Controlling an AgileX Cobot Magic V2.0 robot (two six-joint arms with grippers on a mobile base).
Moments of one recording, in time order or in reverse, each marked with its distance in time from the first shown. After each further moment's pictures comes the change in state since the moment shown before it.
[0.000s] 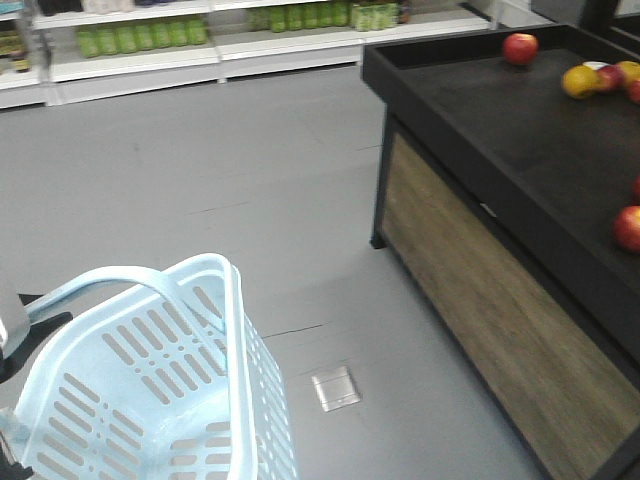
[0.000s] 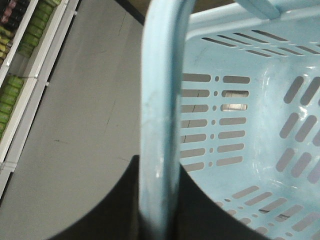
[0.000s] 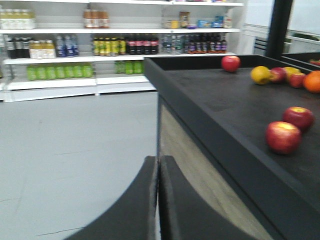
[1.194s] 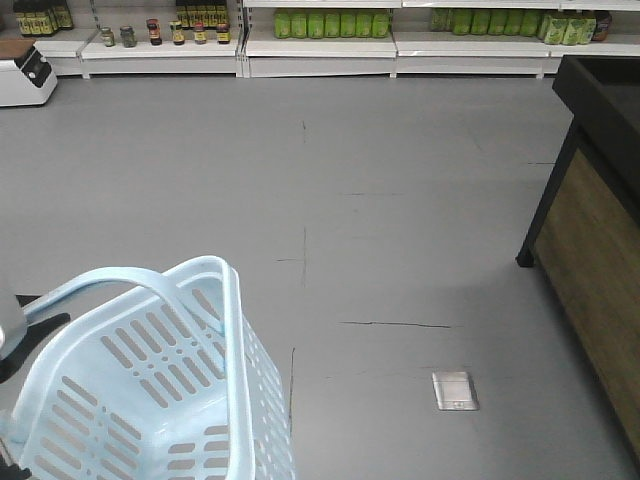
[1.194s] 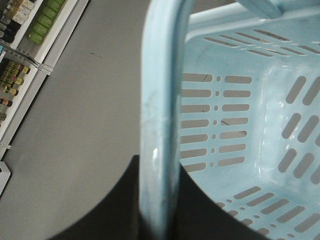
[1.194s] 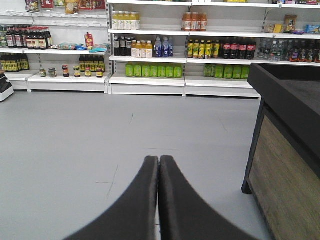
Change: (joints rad) left arm 0.000 -0.003 0.000 -0.001 0.007 0.000; right arm 0.000 0.000 0.000 0.000 0.000 0.000
